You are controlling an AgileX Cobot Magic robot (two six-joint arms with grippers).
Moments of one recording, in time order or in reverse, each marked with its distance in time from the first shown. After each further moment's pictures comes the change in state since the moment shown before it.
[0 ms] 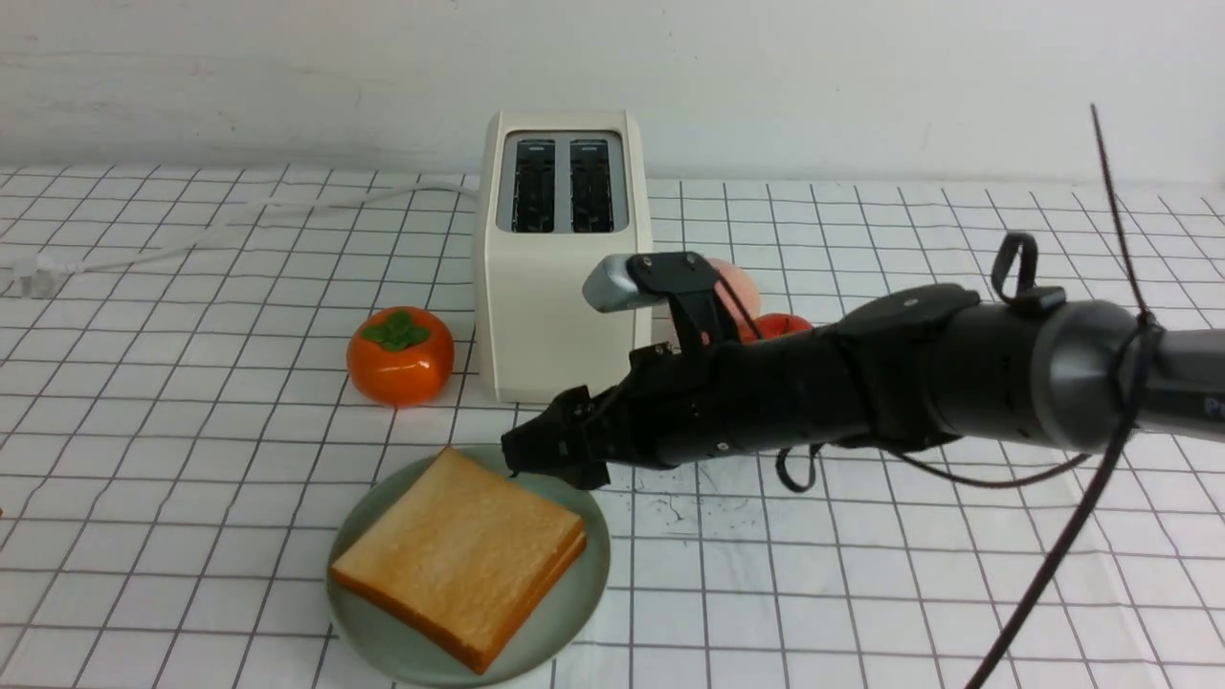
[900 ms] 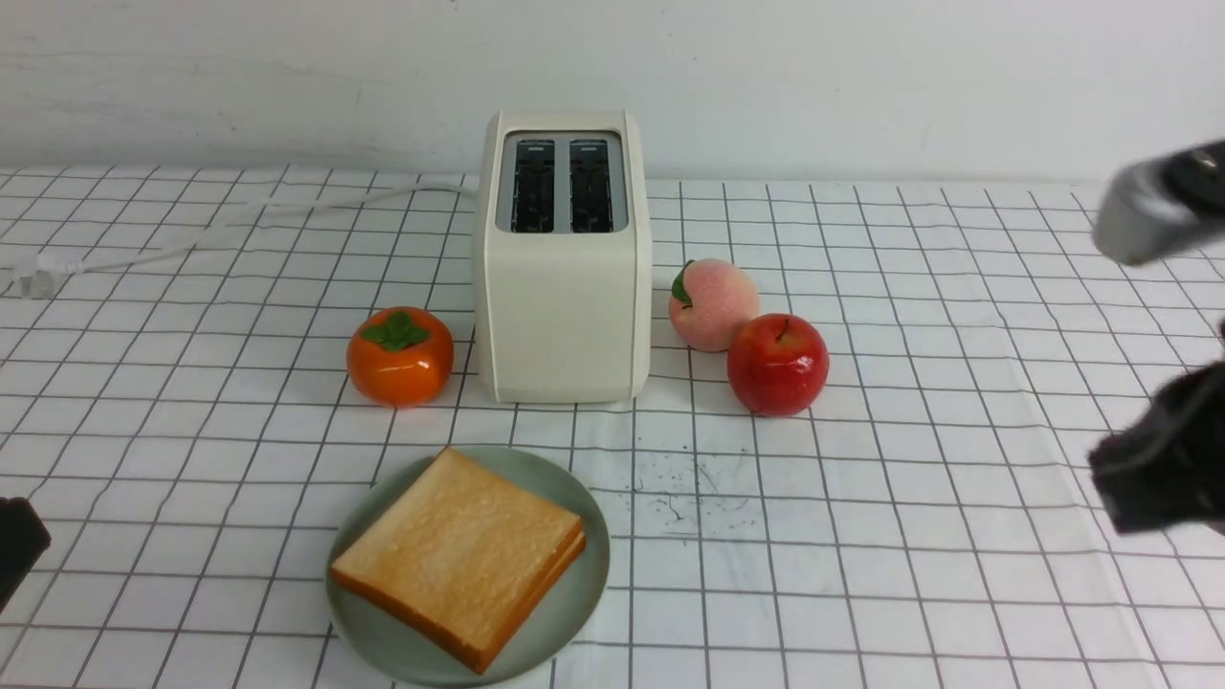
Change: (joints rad) right arm -0.001 -0.899 0.189 -1.566 0.564 1.491; left arm -0.057 0.000 -0.030 -0.035 0.085 0.004
